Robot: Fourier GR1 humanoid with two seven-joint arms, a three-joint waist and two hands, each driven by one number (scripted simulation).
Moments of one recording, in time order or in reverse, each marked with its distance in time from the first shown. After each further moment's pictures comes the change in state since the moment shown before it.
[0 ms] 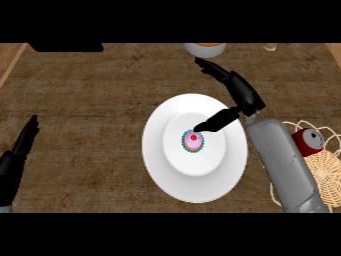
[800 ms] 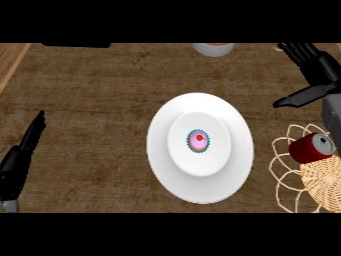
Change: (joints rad) left arm -0.038 -0.017 -0.007 0.027 -0.021 -0.016 -0.018; right arm -0.205 -0.361 -0.276 0.571 -0.145 0.290 -0.445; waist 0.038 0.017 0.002
